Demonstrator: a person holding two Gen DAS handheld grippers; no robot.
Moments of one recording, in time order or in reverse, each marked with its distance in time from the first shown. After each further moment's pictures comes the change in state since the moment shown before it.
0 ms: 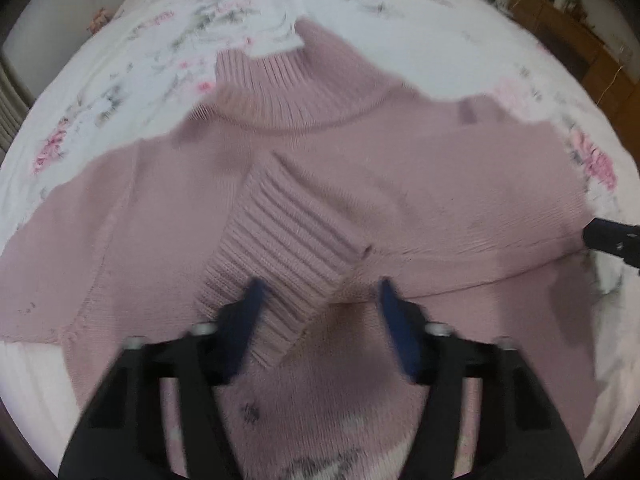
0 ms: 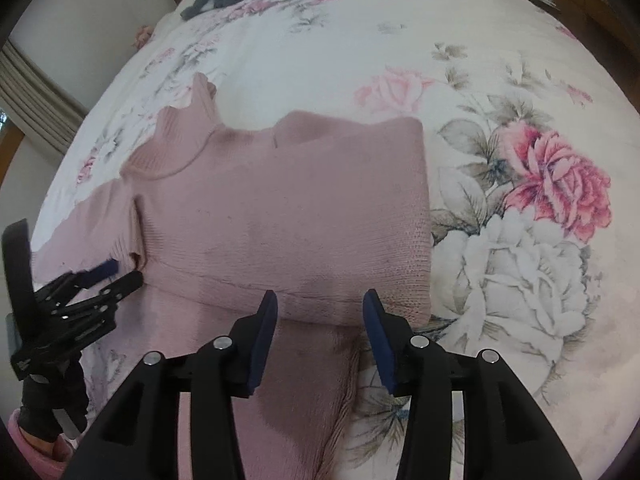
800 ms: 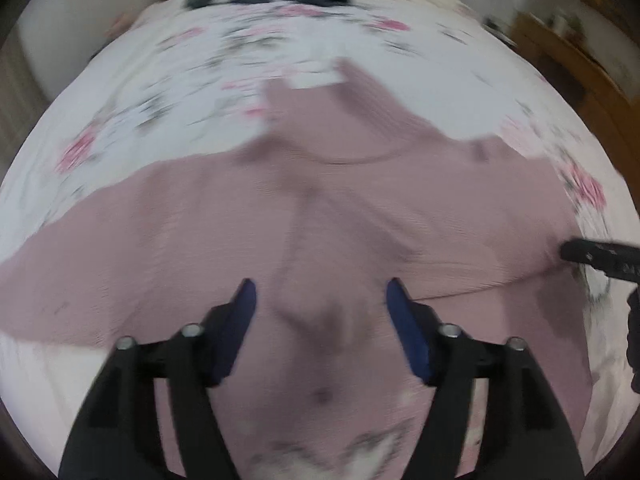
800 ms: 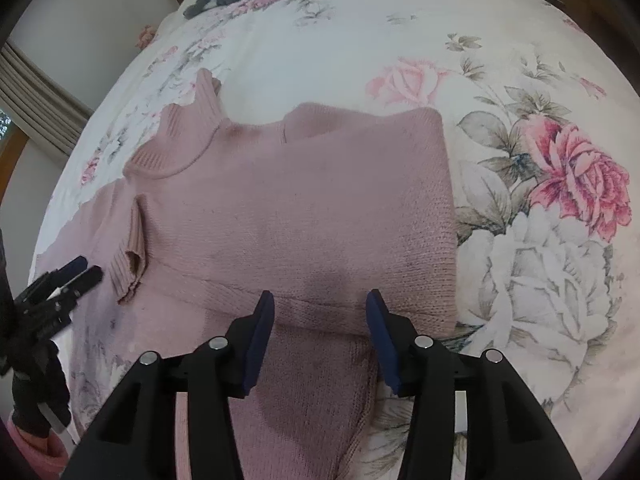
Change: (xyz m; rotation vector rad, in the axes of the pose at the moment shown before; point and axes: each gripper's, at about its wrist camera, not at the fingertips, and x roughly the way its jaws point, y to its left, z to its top) left arm -0.043 0.032 -0.005 -0.002 -0.103 -0.020; right arm 0.008 0.002 -0.003 -0.004 0.006 0.029
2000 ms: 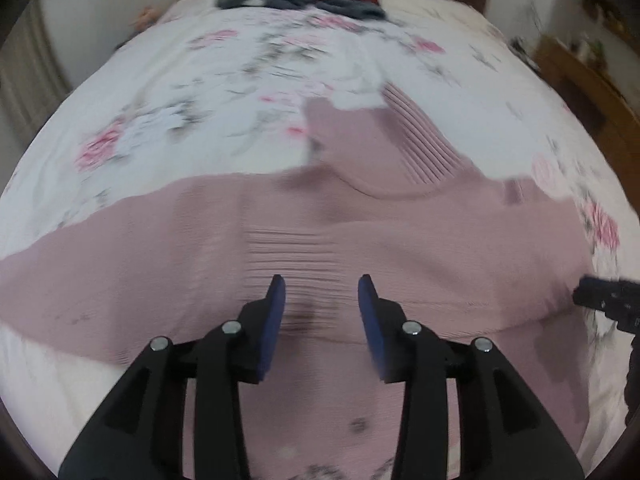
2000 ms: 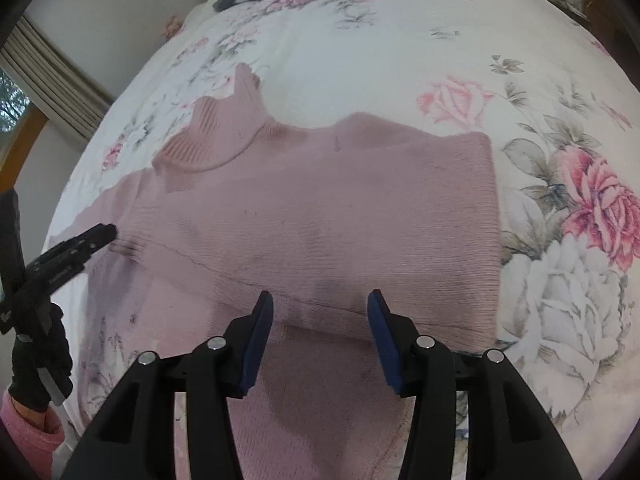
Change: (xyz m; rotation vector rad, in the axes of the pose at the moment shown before) left arm 0.005 0.038 0.019 -0.099 -0.022 0.041; right arm -0.001 0.028 0.005 -0.070 0.006 0.049
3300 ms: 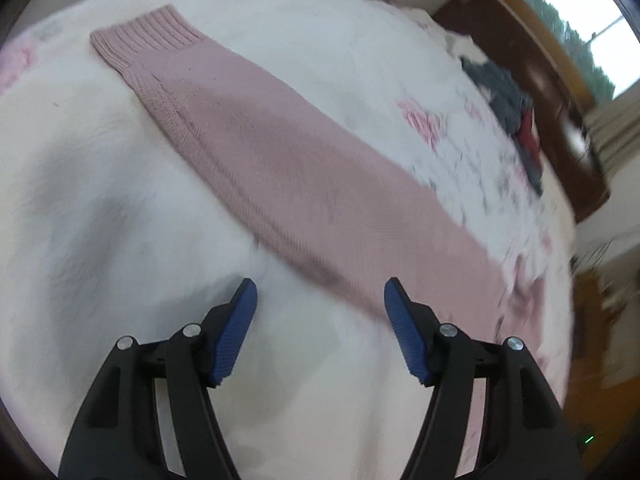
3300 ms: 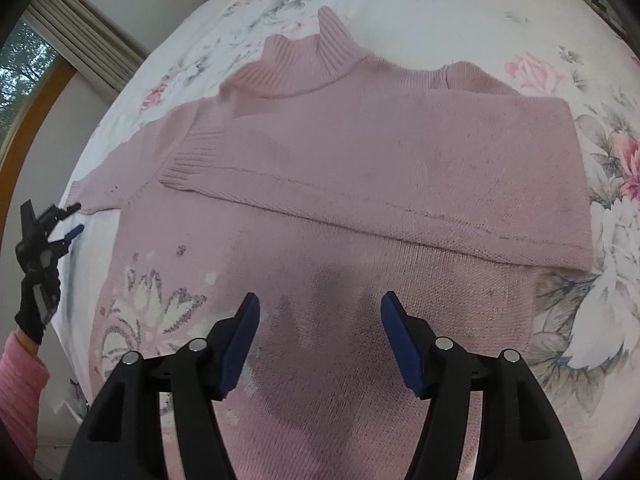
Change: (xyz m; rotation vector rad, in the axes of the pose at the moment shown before) left arm -0.062 0.375 -0.124 -0.827 -0.106 -0.093; right arm 0.010 0.066 -0.045 -0.102 0.100 0.064
